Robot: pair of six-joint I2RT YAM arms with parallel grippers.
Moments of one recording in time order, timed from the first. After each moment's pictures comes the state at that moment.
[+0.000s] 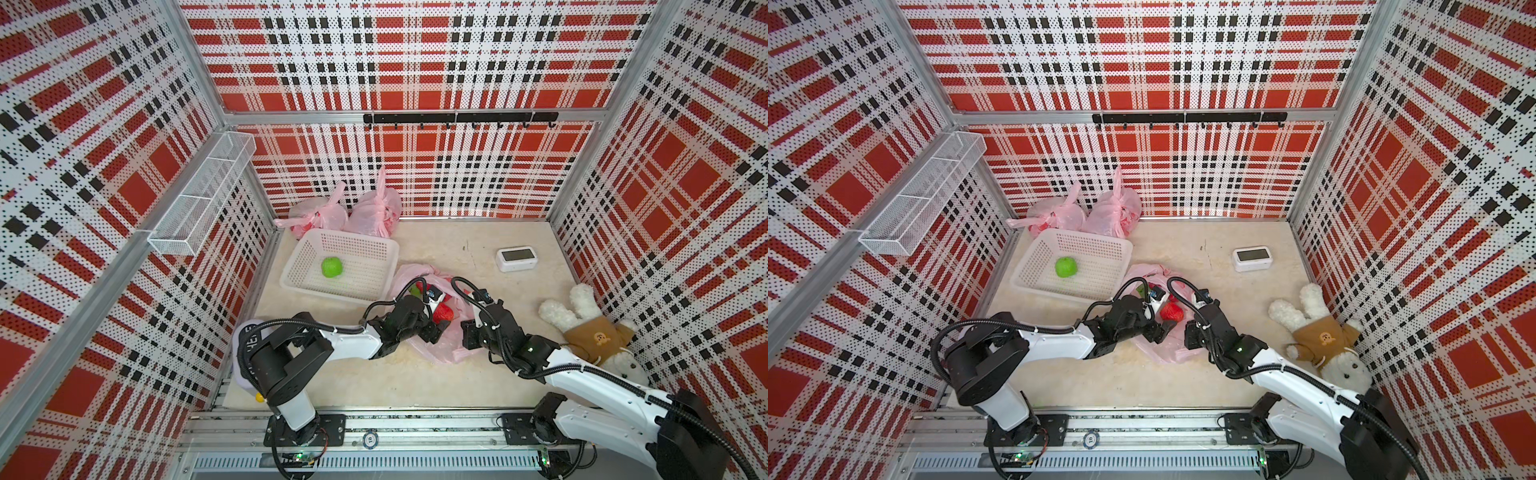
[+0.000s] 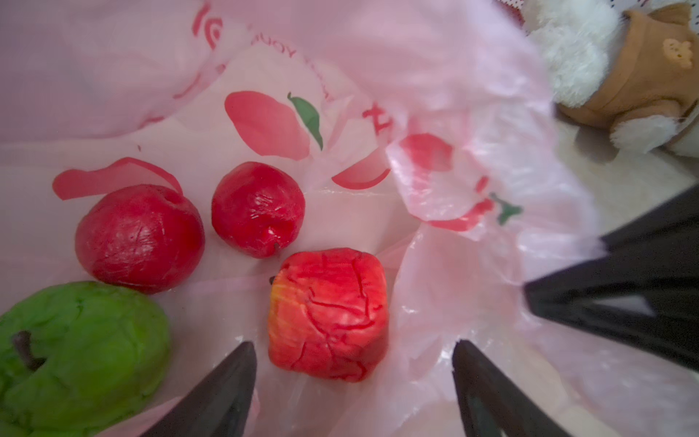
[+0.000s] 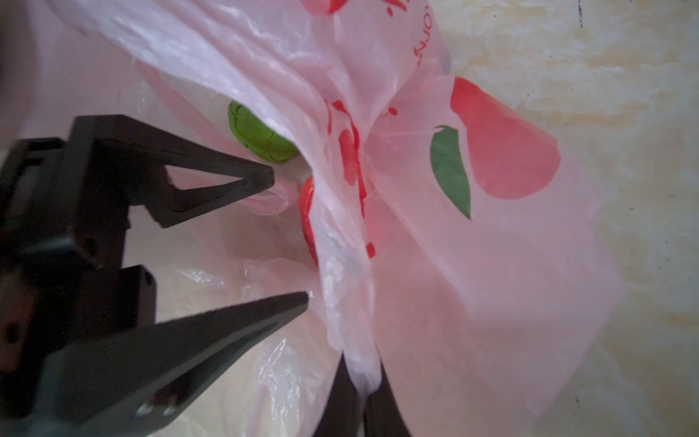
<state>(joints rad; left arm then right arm) -0.88 1.70 0.76 0.42 0.02 -0.11 0.73 1.02 0.50 -0.19 0.14 0.48</state>
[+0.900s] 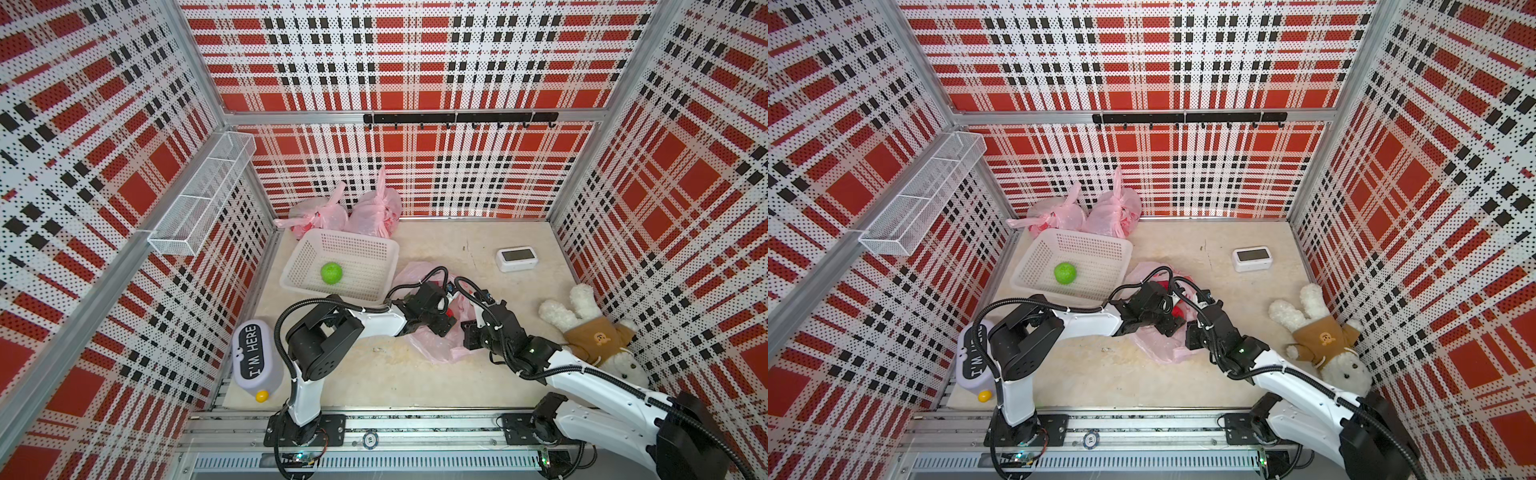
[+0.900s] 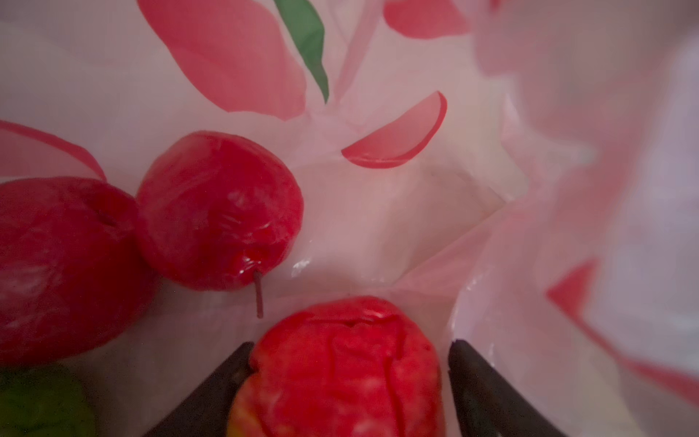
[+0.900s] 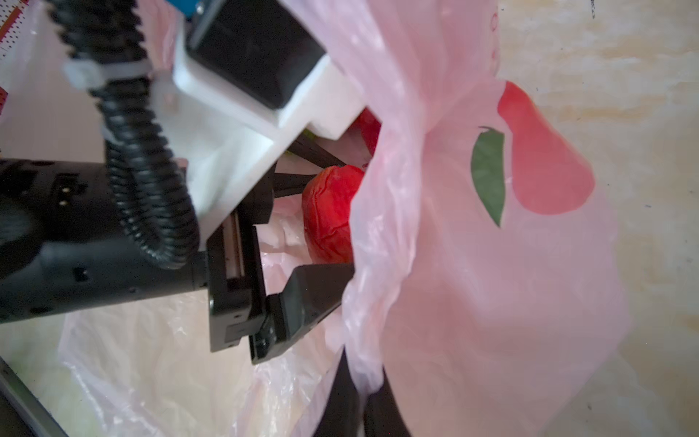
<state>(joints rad) -0.87 1.94 1.10 0.06 0.07 -0.01 0.70 1.01 0.47 -0.16 0.10 0.48</state>
